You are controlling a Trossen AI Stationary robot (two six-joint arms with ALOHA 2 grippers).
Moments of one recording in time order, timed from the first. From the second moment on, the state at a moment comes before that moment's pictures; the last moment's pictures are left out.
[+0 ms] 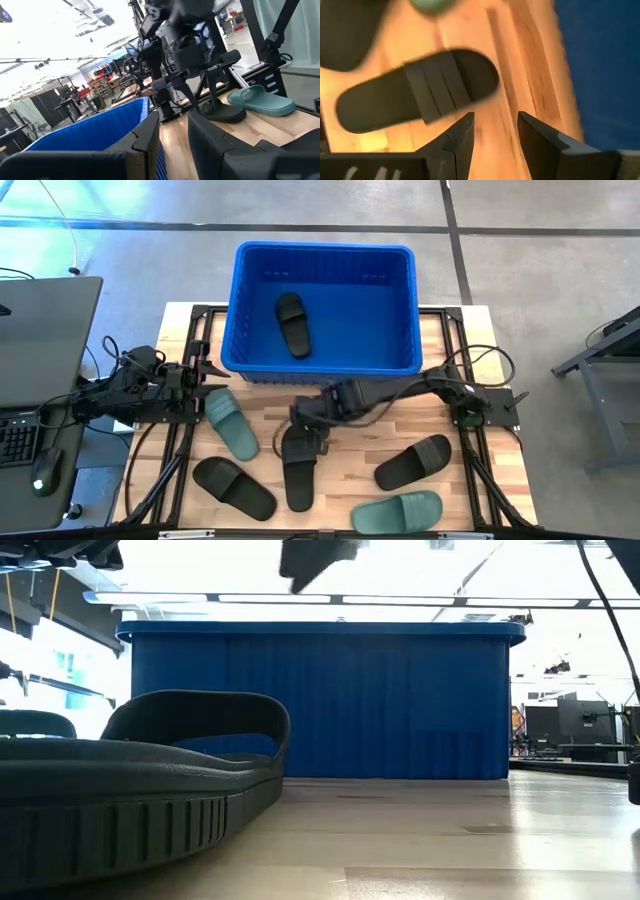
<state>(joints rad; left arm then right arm) 0.29 0.01 0.33 -0.21 0.30 0.41 0.26 2.20 2.32 -1.33 0.20 0.46</state>
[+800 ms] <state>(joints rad) 0.29 0.01 0.33 -0.21 0.30 0.42 0.44 2.20 1.97 -1.57 -0.13 1.07</state>
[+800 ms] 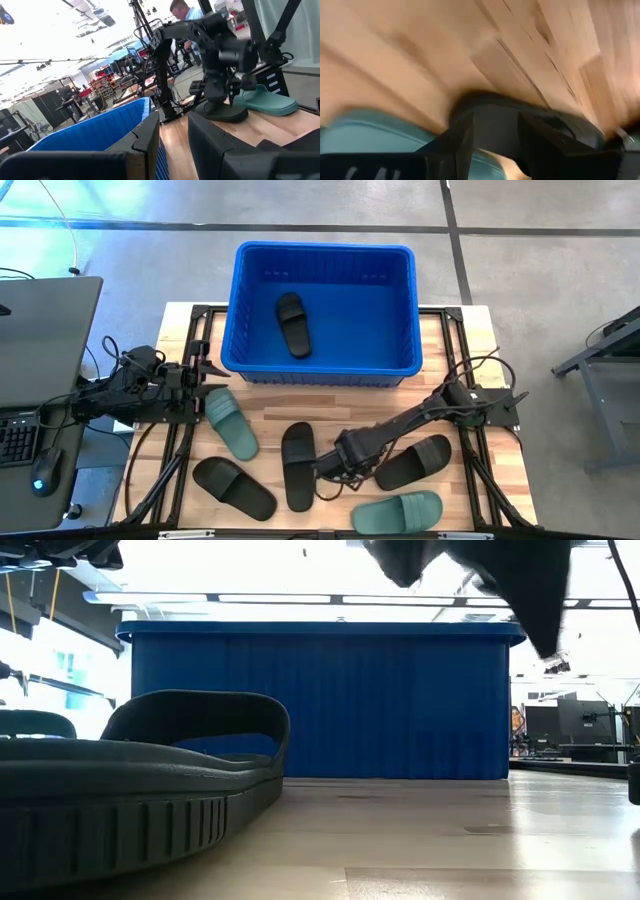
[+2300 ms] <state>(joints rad) 0.29 0.01 0.33 -0.15 0.29 0.47 0.53 1.88 1.28 -1.44 -0.37 1.71</state>
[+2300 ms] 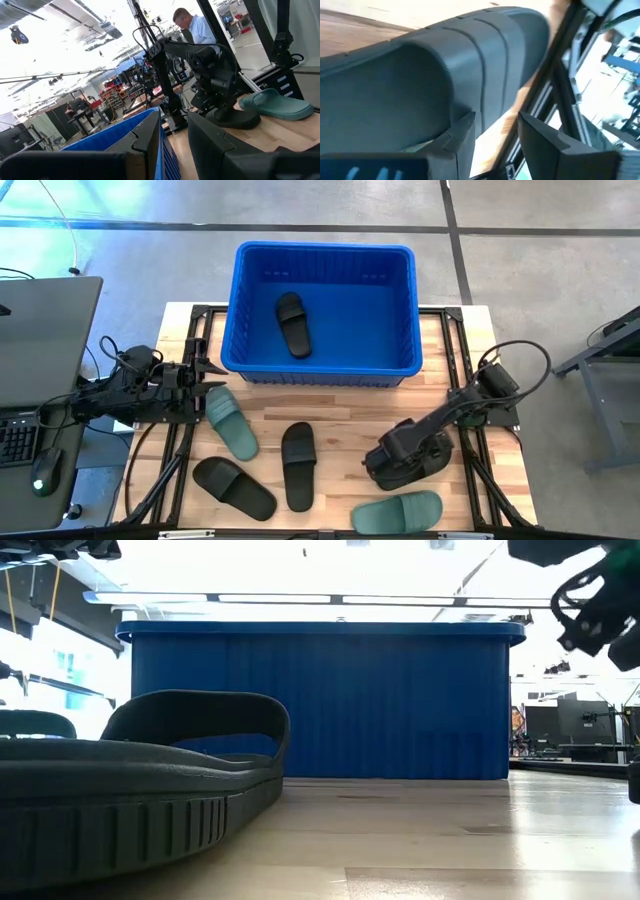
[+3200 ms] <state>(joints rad) 0.29 0.01 0.33 -0.15 0.19 0.47 0.54 1.88 1.42 -1.38 -0.23 1.72</state>
